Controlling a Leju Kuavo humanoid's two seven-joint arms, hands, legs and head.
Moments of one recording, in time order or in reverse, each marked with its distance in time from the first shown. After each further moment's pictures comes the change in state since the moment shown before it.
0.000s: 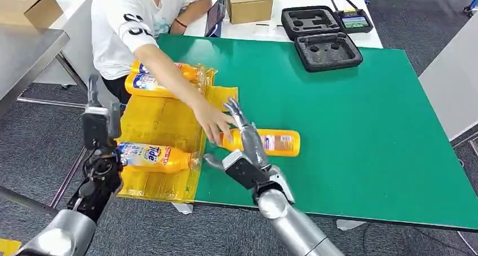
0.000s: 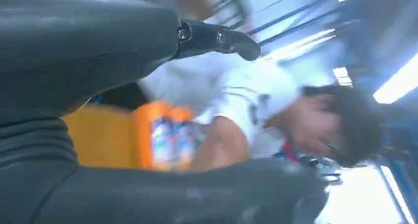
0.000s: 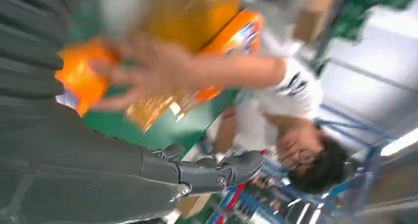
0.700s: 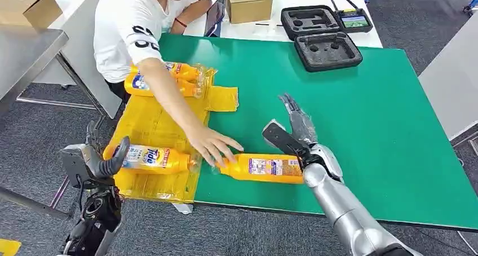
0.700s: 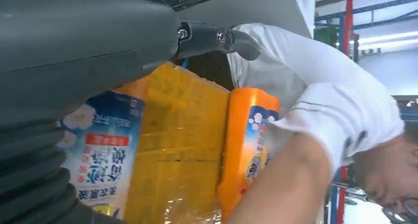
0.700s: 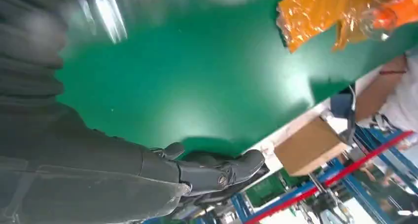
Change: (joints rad) left arm 0.254 -0.023 0.102 -0.153 0.187 -0.083 0.056; right arm -0.178 -0.147 -0.163 0.308 0.219 0.073 0.144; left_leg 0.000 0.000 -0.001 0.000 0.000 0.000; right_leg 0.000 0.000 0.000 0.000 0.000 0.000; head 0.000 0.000
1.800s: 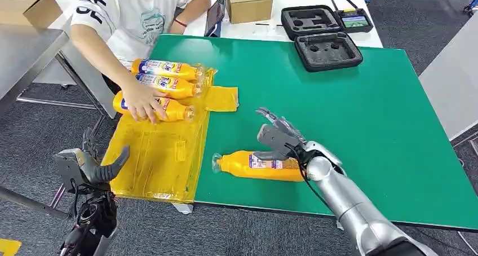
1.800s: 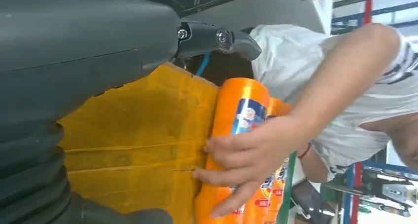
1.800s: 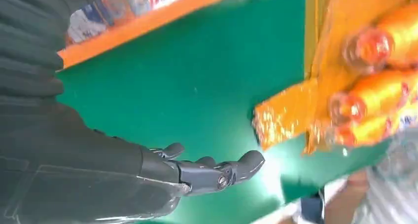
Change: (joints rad) left arm 0.037 0.002 0.045 -0.022 0.000 -0.037 0.042; right arm -0.047 -0.055 0.101 -0.037 -0.169 0.422 -0.006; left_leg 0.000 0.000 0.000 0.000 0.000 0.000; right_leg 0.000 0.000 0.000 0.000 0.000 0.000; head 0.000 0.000
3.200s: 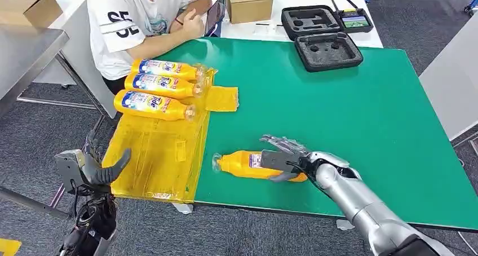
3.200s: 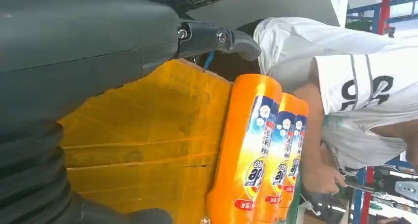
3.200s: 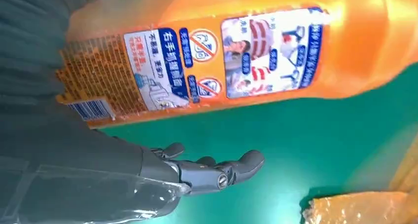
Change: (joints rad) left arm 0.012 0.000 0.002 -0.005 0.001 -0.019 0.035; right arm -0.017 -0.095 0.158 0.058 0.098 0.125 0.006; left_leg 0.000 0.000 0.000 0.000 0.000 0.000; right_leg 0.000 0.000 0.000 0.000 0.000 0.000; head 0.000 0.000
